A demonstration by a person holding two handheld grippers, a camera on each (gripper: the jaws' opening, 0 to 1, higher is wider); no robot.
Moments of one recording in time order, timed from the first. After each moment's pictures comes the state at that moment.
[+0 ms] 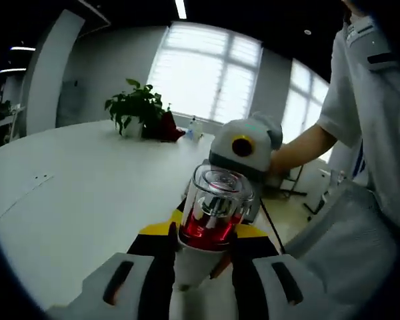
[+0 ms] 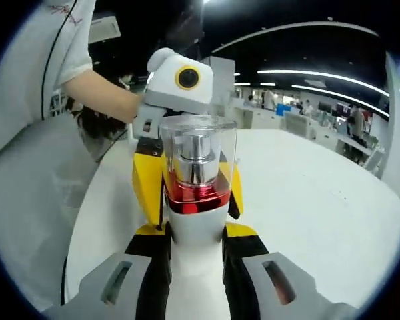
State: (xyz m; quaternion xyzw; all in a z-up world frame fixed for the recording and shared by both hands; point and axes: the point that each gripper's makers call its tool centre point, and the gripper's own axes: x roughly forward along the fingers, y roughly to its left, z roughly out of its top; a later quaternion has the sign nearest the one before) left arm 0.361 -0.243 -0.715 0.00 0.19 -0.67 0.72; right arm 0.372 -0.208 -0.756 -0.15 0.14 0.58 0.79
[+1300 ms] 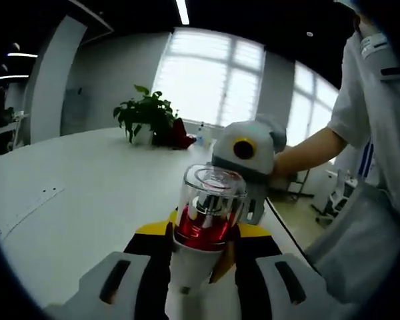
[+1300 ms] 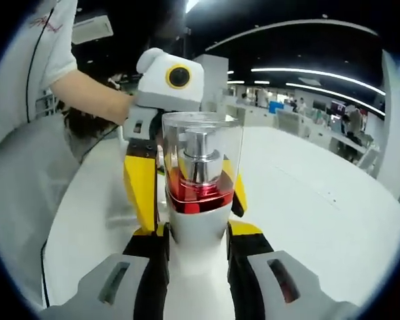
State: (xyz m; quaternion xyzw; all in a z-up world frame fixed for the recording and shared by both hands) left arm 0.418 -0.251 -0.724 0.00 0.17 -0.66 0.73; right arm 0.423 -0.215 -0.761 -0.16 0.15 0.57 0.79
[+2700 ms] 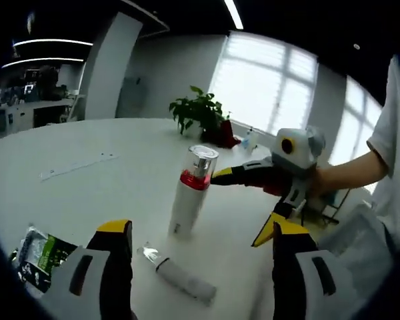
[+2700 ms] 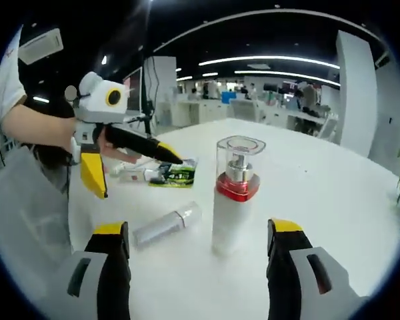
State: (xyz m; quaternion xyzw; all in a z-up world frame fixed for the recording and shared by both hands) left arm 0.352 -0.152 -0.699 -0.05 0.22 -0.49 0.84; right arm 0.365 -0.227 -0.731 -0.09 0.20 0.42 0.88
